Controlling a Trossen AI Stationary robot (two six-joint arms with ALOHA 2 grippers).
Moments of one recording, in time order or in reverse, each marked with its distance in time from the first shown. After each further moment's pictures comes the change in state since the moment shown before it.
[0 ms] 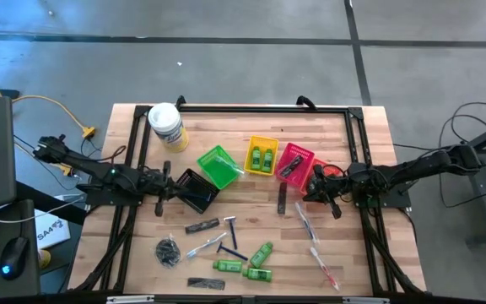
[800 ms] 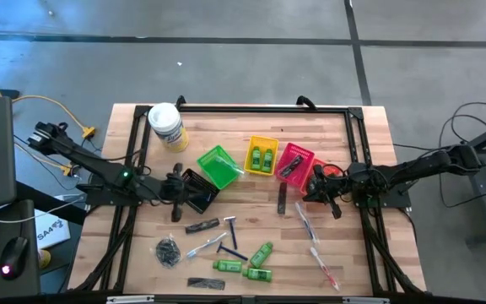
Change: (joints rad) left arm -0.060 0.568 0.378 -0.057 -0.137 -0.103; right arm 0.000 0.000 0.000 -0.003 -0.003 0.022
